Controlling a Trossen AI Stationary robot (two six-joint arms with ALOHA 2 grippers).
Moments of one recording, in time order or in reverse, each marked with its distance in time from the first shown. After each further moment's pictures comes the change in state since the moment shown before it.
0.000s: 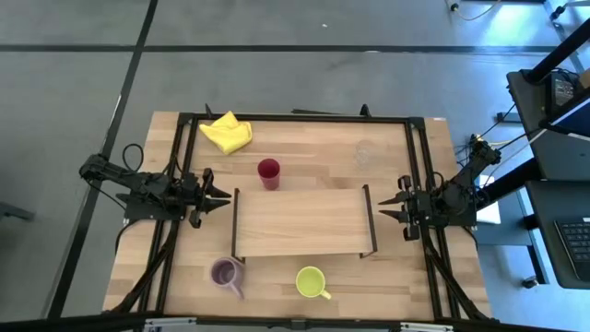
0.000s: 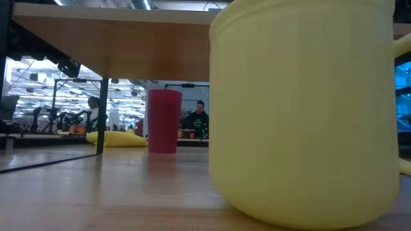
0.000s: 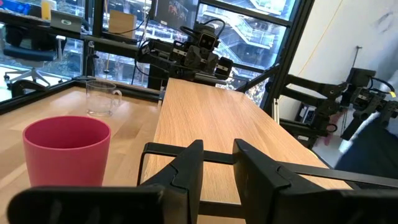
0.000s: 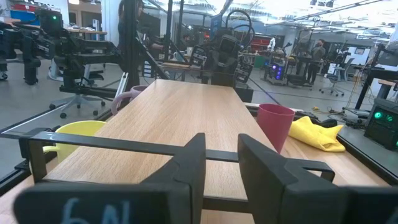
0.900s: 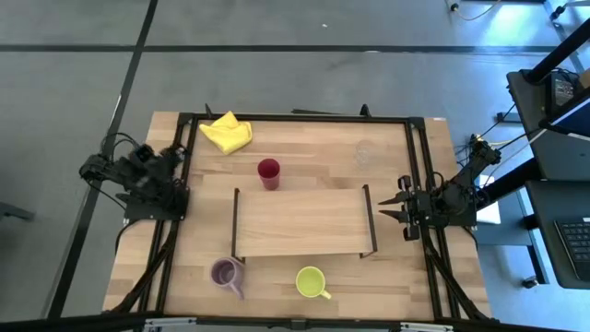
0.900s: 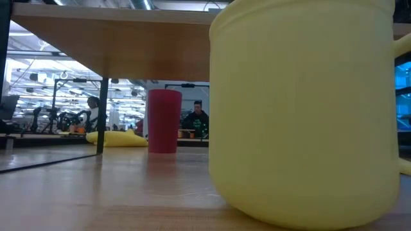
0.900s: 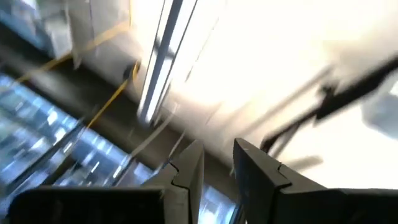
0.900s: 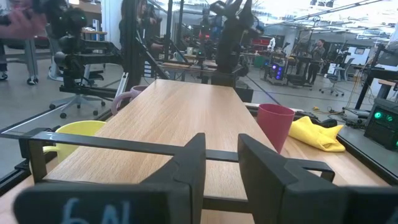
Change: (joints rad) left arm 0.001 0.000 0.001 1.056 -0.081 -0.051; right arm 0.000 0.000 0.000 0.000 0.000 0.000
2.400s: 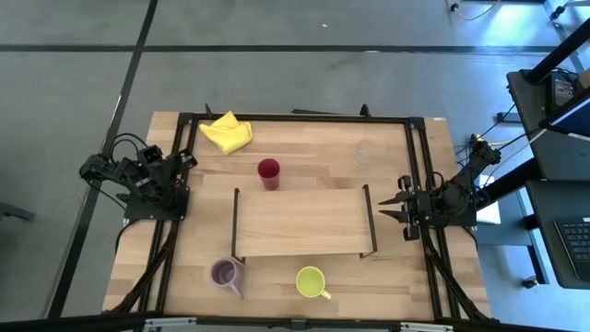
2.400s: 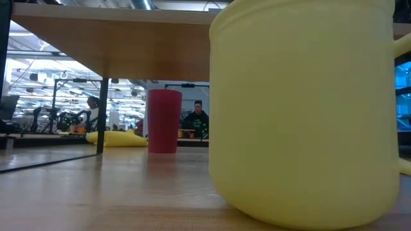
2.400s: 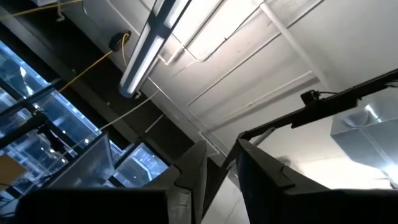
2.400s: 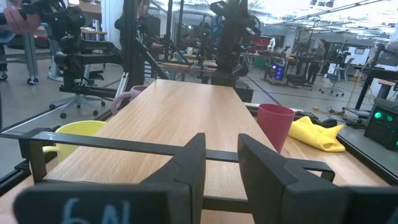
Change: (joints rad) left arm 0.000 0.001 -0.002 -0.108 0.056 -0.229; right arm 0.000 0.000 0.000 0.000 0.000 0.000
